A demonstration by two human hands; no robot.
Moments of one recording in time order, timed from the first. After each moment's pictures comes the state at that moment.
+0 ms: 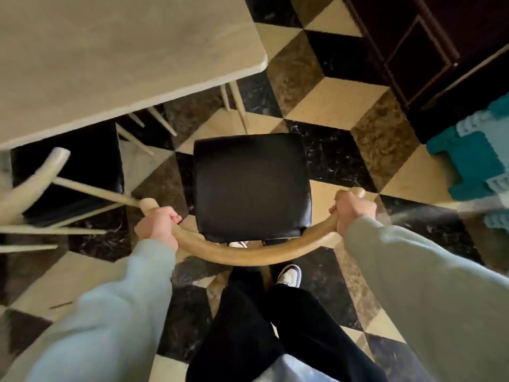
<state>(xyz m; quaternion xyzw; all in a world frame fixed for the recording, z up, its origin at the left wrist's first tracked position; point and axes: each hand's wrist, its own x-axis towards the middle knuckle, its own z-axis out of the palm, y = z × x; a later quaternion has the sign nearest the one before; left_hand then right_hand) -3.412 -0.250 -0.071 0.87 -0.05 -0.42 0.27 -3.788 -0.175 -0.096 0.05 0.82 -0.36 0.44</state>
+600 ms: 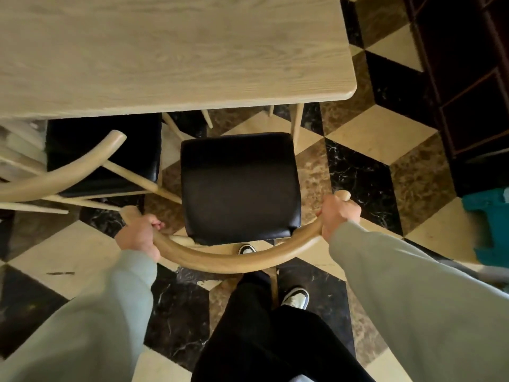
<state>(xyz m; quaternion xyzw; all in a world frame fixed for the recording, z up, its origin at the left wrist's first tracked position) -3.263 -0.283 -0.095 0.76 0.18 -0.42 0.46 -3.634 -0.309 -0.102 -0.04 0.86 -0.30 0.42</state>
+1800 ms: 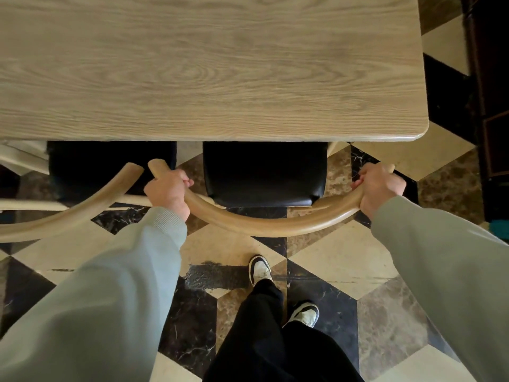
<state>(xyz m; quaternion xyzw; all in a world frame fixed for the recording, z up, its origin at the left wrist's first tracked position) -3.236 -0.478 -0.122 0.81 0.05 -0.41 0.41 -3.619 -0.513 -0.142 0.00 0.86 -0.33 0.39</state>
